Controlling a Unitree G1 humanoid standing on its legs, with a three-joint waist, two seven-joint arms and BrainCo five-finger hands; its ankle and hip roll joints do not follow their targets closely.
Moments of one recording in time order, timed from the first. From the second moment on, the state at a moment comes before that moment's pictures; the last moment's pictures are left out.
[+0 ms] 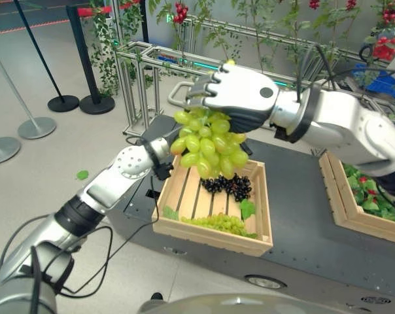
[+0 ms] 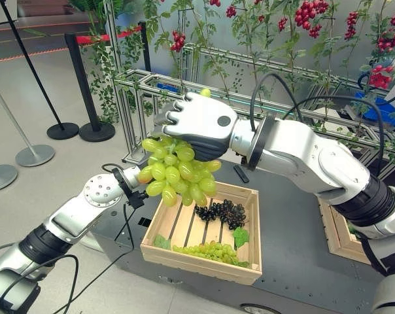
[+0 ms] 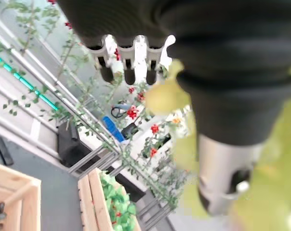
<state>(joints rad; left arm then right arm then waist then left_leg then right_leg) -0.52 0.74 -0.52 -0.14 -0.27 -0.05 -0.29 -0.90 -0.95 0.55 -0.31 -0.46 -0.26 0.23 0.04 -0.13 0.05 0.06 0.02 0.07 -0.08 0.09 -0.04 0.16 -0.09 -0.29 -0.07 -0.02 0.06</state>
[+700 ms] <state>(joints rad) -0.42 0.86 -0.52 -0.14 -0.62 -0.02 -0.40 -0.78 -1.00 0.48 -0.24 -0.27 -0.23 0.24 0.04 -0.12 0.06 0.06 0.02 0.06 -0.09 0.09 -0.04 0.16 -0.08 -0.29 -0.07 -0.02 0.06</state>
